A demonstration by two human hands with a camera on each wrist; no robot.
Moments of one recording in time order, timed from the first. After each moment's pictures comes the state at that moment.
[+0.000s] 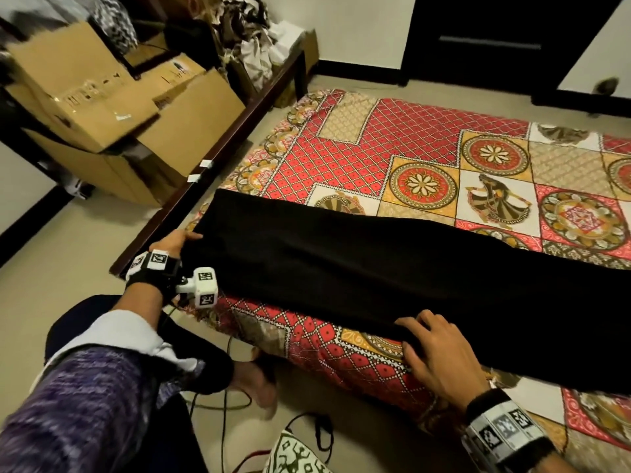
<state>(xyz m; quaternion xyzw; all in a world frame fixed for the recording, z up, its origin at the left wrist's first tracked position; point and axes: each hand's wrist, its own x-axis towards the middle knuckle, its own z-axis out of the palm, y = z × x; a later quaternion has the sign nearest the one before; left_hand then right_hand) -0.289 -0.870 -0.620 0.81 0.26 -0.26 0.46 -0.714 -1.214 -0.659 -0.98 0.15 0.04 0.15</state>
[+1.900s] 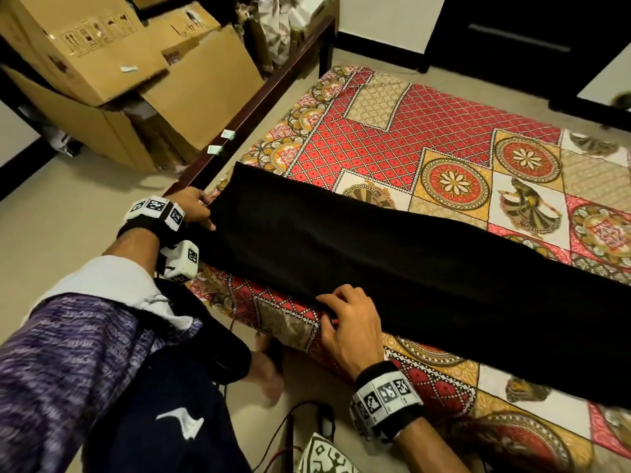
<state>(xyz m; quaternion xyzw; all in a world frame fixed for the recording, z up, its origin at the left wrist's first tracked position) -0.219 -0.848 -0.623 0.93 -0.04 -0.32 0.16 -0.578 -1.054 -0.666 -0.96 0.16 -0.04 0.24</state>
